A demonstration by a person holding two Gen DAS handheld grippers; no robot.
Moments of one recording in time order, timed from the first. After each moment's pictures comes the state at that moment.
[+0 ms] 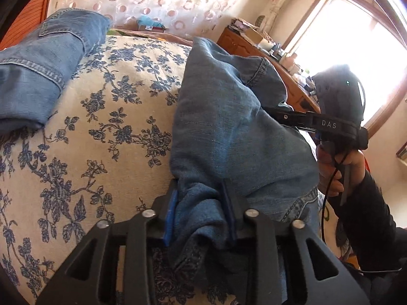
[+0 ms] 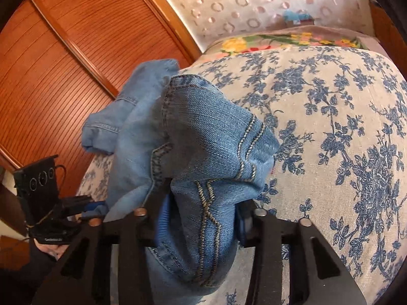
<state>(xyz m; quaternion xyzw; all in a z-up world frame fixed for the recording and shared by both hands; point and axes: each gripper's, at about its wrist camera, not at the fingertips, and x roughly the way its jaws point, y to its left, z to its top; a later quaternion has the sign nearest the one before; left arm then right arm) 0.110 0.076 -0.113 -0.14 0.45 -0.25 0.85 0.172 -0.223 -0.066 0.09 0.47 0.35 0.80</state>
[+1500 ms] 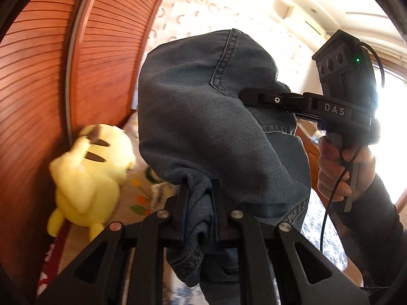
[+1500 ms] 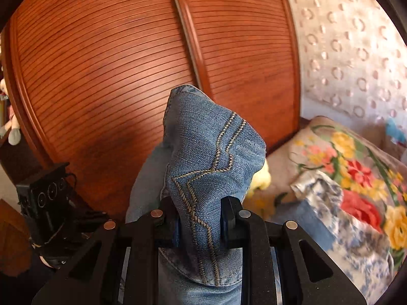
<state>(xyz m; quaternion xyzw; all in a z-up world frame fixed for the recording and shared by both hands) 0.099 0.340 0.050 -0.18 0.28 -0.04 0.94 0.224 0.155 0.163 -0.07 0.32 0.56 0.76</state>
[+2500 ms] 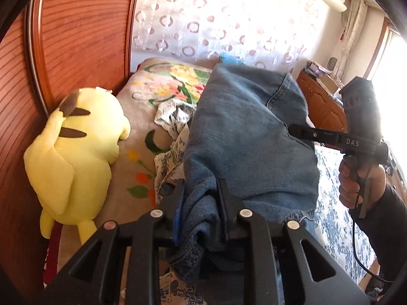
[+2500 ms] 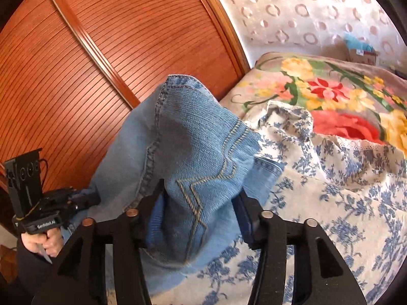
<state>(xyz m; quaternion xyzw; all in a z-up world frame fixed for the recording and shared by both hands) 0.221 0.302 -0.043 -0.13 0.40 -0.03 0.91 0.355 0.028 -0.013 0.03 0.45 0.45 0.77</state>
